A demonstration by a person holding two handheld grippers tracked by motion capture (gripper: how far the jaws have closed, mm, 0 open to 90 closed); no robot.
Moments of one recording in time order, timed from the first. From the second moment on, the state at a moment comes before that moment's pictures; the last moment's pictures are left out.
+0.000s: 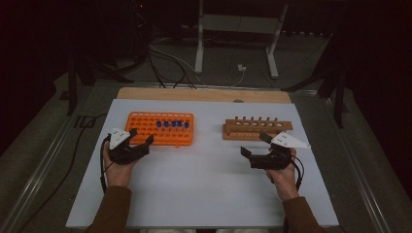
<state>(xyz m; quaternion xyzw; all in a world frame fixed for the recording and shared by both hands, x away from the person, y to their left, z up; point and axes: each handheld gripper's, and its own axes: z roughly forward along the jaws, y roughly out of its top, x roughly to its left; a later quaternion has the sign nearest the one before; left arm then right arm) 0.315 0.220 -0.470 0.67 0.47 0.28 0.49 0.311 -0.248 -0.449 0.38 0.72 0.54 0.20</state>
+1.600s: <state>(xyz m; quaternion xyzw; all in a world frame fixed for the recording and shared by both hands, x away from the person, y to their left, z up) 0.238 0.261 -0.462 0.66 0.46 0.31 0.50 0.265 -0.301 -0.465 0.41 0.70 0.53 0.25</state>
